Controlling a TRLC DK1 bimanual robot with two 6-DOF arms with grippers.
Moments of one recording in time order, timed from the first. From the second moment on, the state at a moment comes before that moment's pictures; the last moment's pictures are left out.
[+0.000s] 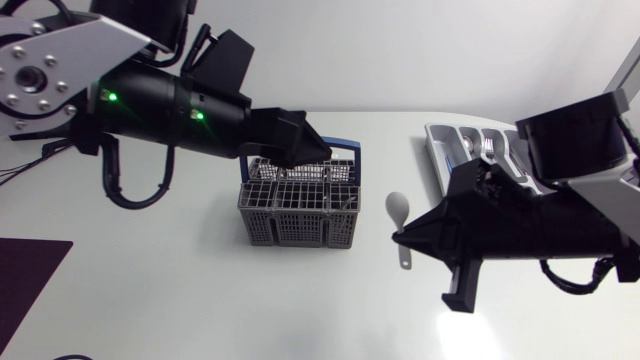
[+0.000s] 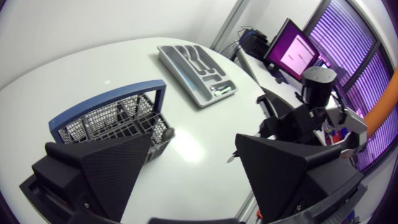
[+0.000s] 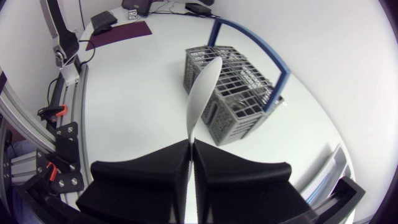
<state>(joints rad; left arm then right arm) -0.58 1.39 1.23 -0.51 0.40 -0.16 0.43 1.02 0.73 -0.52 -0.42 -0.54</state>
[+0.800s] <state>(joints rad) -0.87 1.66 1.31 -0.51 -0.17 -0.08 -0.34 1.28 0.85 -0.61 -0.57 -1.12</state>
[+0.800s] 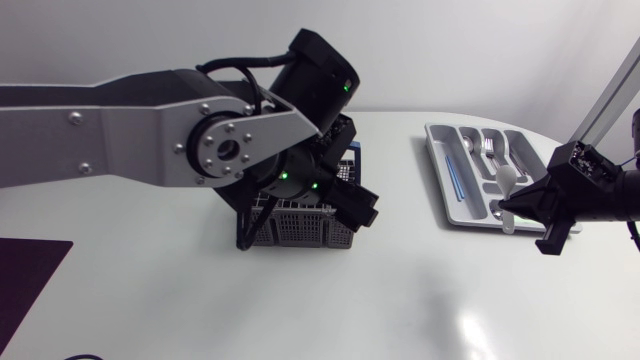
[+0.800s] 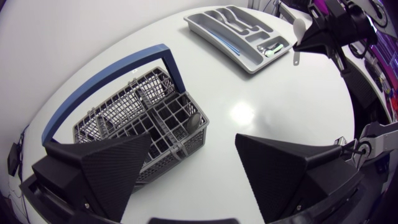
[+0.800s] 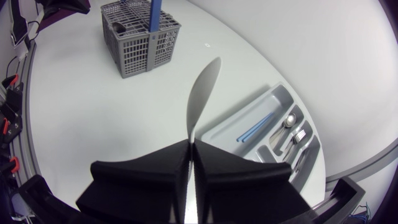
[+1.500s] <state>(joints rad) -0.94 1.78 1.37 -0.51 -0.36 0.00 -0.48 1.70 0.97 -0.26 -0.31 -1.42</state>
